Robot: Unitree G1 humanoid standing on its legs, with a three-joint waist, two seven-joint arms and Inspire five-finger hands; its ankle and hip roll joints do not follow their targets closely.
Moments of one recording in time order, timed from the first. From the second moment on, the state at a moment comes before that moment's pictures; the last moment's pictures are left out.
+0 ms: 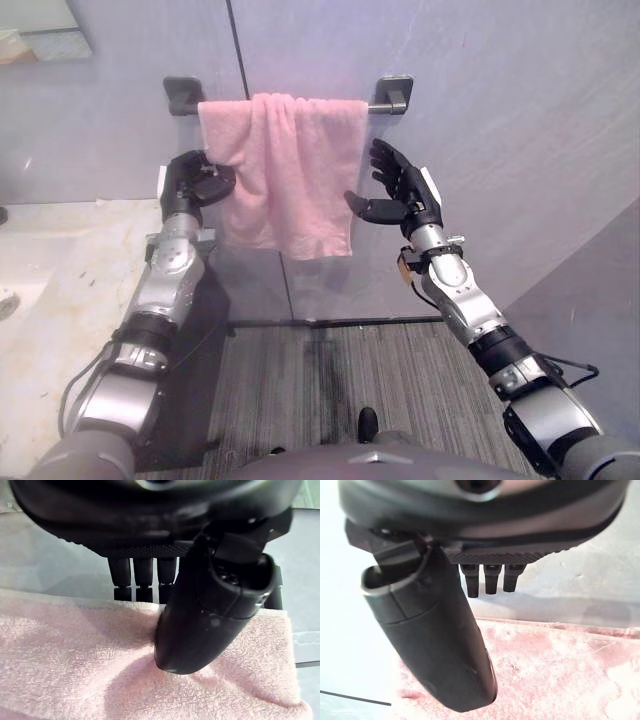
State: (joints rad) left arm -0.49 0.52 -0.18 0.53 -0.51 -0.20 0.26; right arm -0.48 -0.38 0.41 0.36 0.41 -0.24 -0.18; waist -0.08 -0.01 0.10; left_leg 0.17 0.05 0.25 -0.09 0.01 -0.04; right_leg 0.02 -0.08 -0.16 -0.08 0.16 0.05
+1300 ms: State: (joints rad) left arm -0.39 0.39 -0.14 0.42 -0.52 -0.29 0.43; right arm -0.44 -0.25 0.32 0.30 0.41 -0.31 -0.34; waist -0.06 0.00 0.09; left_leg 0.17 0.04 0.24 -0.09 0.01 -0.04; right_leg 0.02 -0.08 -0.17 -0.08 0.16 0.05
